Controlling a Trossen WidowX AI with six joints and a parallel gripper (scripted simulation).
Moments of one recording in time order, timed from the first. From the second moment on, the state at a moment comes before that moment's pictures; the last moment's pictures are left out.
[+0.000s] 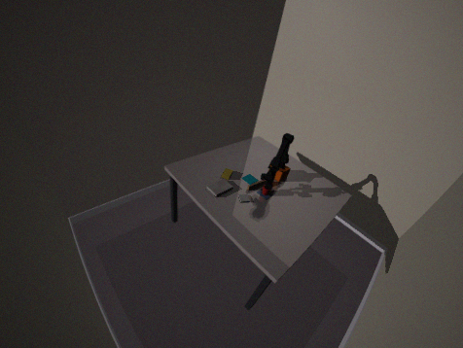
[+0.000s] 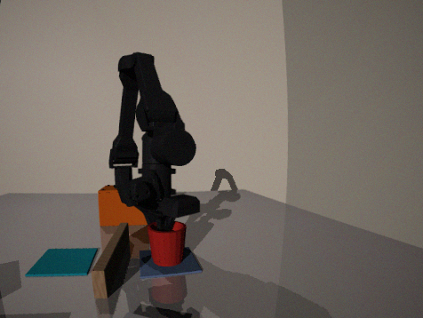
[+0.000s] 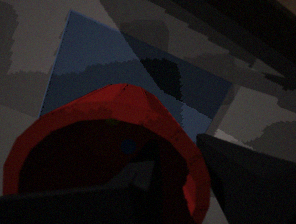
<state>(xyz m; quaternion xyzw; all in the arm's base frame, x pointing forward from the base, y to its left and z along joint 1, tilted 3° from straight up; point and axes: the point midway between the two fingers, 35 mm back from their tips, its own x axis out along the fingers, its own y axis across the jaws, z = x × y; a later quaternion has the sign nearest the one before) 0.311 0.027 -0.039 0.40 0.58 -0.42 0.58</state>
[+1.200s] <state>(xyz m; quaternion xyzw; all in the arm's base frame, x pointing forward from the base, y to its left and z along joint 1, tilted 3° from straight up) 0.303 0.029 0.027 0.40 0.58 -0.42 0.57</state>
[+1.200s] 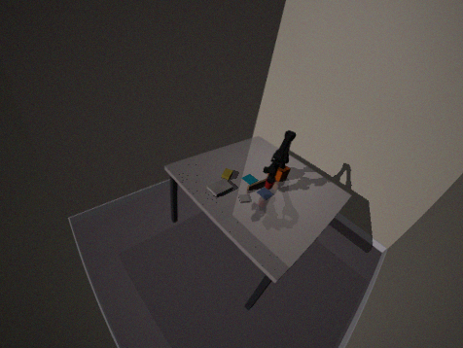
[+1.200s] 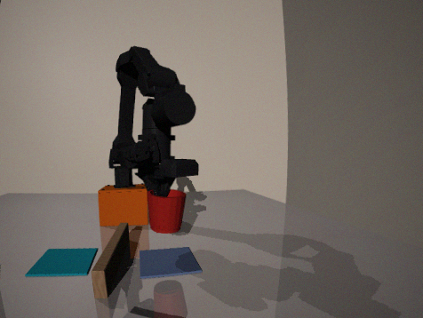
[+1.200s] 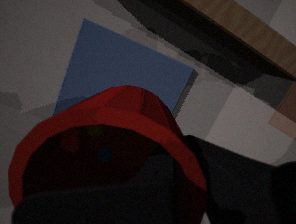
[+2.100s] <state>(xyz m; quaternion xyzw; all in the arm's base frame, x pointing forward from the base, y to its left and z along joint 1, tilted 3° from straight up) 0.303 0.030 0.031 0.40 0.58 -0.42 0.57</state>
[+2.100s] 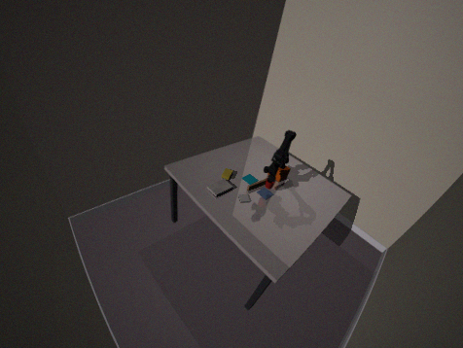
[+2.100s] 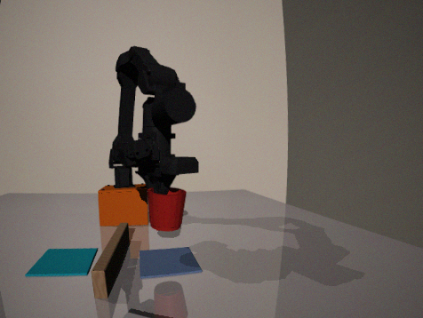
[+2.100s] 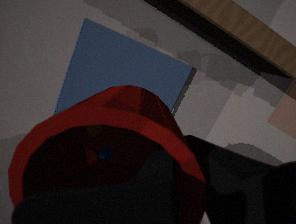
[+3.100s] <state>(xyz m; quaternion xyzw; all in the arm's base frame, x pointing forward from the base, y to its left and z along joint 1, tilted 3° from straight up) 0.289 -0.029 0.031 0.40 0.58 -0.42 0.57</state>
